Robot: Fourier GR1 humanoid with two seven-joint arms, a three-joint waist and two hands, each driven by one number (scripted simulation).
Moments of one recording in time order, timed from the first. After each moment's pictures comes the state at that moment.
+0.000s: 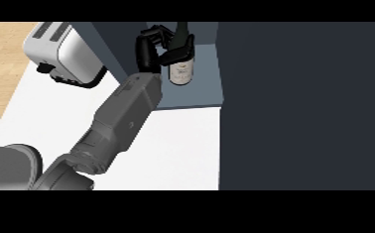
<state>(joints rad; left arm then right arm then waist) -1.10 0.00 -0.03 -0.23 0.59 0.48 -0.77 -0.08 -0.14 -0.03 -2.37 -0.34 0.20 0.55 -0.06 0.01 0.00</state>
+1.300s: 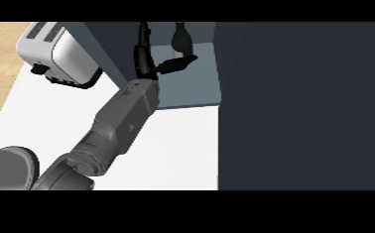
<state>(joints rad) -1.10 0.00 -0.01 -0.12 0.54 0.55 -0.83 -0.09 -0.14 -0.01 -2.37 -0.34 0.19 0.53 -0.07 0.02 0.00</state>
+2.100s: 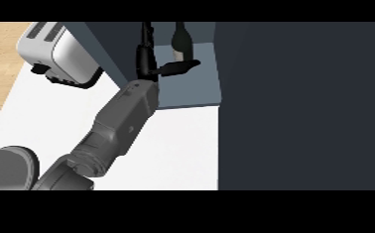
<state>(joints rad) -1.09 0.00 -0.02 -0.13 0.51 0.44 -0.87 -0.08 -0.14 -0.01 -2.37 -0.34 0.20 0.52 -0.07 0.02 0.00</state>
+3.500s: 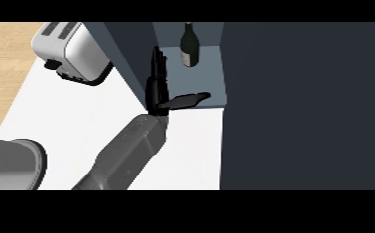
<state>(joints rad) -0.72 0.00 -0.48 -0.63 0.85 0.53 -0.83 -0.07 -0.14 0.02 -2.38 -0.32 0.15 0.54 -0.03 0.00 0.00</state>
